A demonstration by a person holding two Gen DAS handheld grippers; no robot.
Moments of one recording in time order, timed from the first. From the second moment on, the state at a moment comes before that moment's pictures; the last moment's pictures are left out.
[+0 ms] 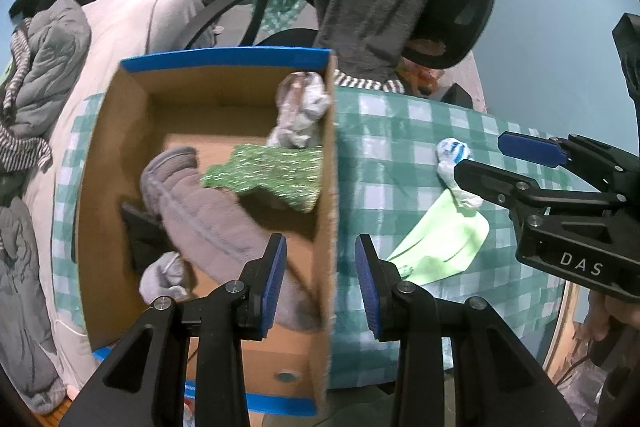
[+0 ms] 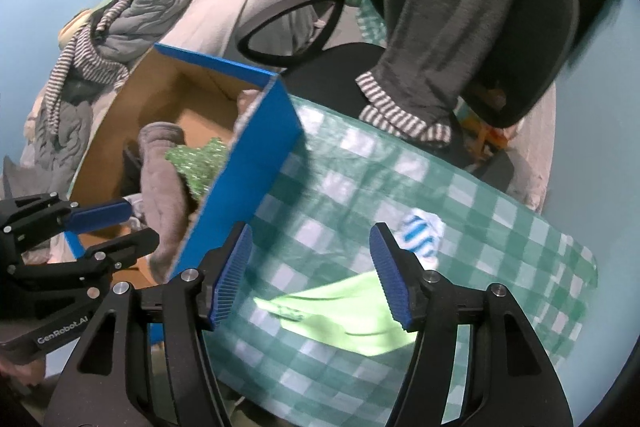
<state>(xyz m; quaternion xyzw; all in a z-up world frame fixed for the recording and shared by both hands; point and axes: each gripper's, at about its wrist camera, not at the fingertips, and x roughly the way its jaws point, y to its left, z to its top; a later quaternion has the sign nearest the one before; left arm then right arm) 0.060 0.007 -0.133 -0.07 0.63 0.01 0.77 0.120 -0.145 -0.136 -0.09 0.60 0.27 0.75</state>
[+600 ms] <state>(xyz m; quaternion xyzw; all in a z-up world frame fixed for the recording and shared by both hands) 0.089 -0.059 -0.167 -0.03 0.65 -0.03 0.75 0.134 -0.210 -0.176 -0.06 0.64 0.23 0.73</state>
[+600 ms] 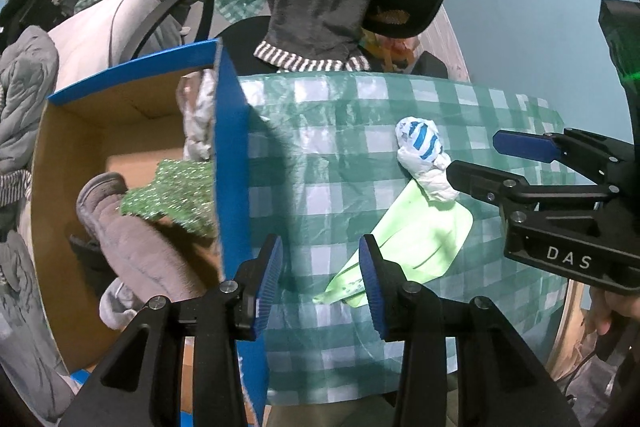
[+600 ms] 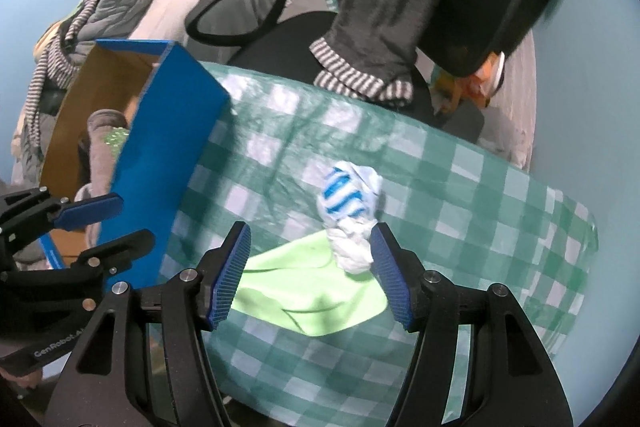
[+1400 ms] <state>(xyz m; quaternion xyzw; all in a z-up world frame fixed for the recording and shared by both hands) 0.112 -0.087 -0.214 -0.01 0.68 -0.04 0.73 0.155 -0.221 -0.232 -0.06 0.66 0.23 0.72</state>
